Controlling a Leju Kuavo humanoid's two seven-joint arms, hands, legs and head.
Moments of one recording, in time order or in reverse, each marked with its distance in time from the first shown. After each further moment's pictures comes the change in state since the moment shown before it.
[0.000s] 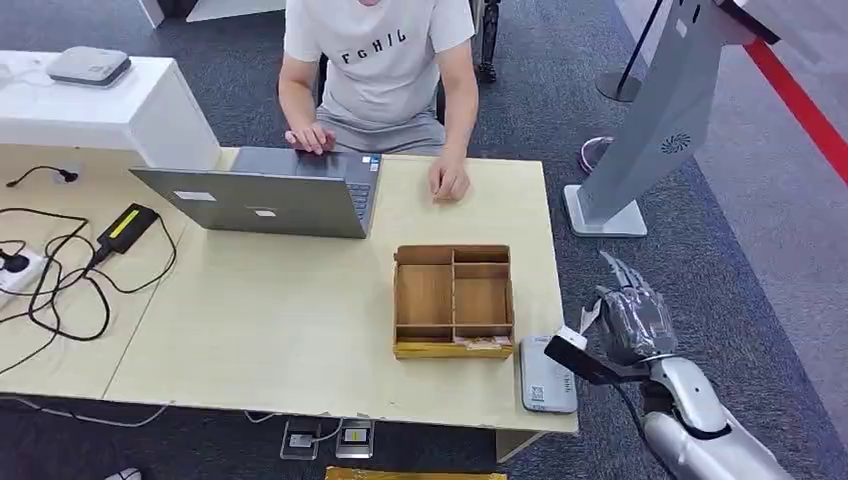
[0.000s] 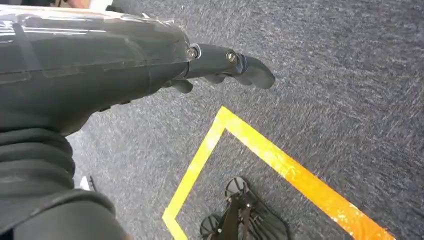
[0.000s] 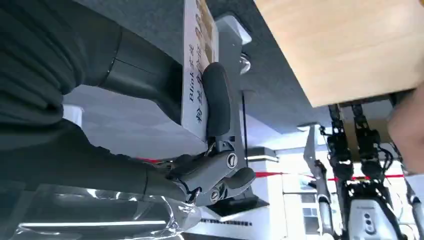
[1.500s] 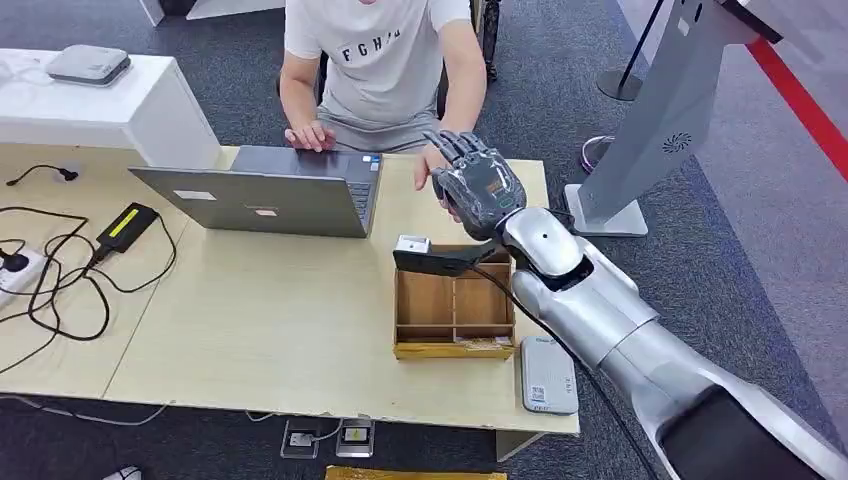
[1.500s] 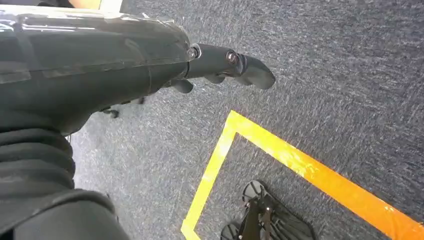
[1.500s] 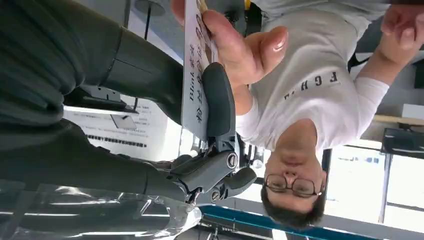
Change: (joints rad) left arm -0.013 0.013 -0.156 0.000 0.048 -0.024 0.039; right arm -0.526 0.560 0.147 0.430 0.250 0.216 -0.126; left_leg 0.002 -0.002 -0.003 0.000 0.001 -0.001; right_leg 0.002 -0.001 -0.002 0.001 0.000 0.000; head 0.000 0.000
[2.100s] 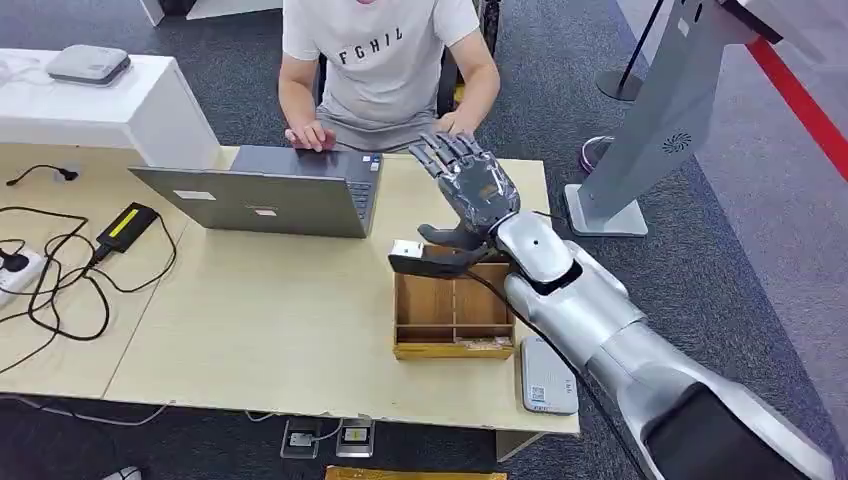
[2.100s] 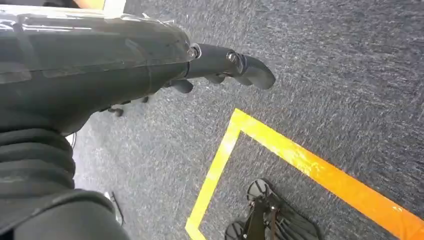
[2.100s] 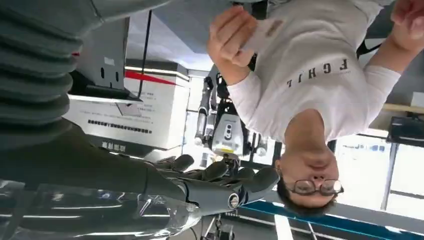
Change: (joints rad) left arm 0.001 0.000 -0.029 0.000 0.044 -0.010 0.009; right arm 0.004 0.039 -0.004 0.079 0.066 -0.098 0.011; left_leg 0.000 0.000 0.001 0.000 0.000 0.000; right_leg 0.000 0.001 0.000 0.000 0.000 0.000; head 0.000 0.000
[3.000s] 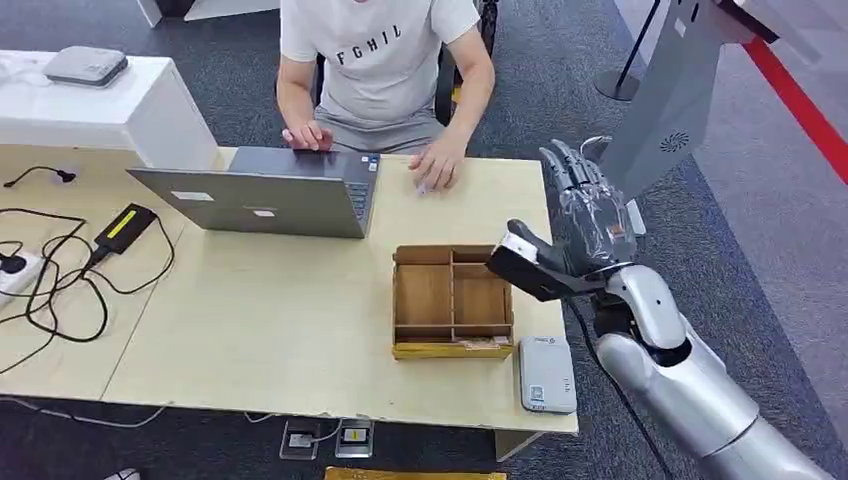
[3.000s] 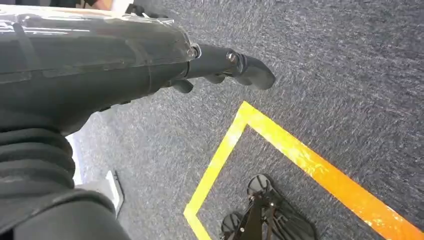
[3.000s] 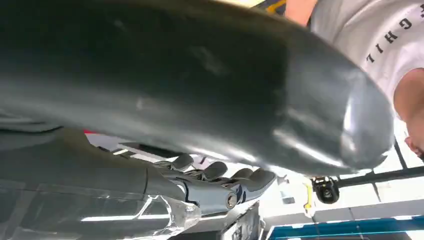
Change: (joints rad) left arm 0.003 0.001 -0.043 0.000 0.143 0.048 -0.009; right arm 0.341 -0.417 -0.207 -0.752 -0.240 0.077 0.265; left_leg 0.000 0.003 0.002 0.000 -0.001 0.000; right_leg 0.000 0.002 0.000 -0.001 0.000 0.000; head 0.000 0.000
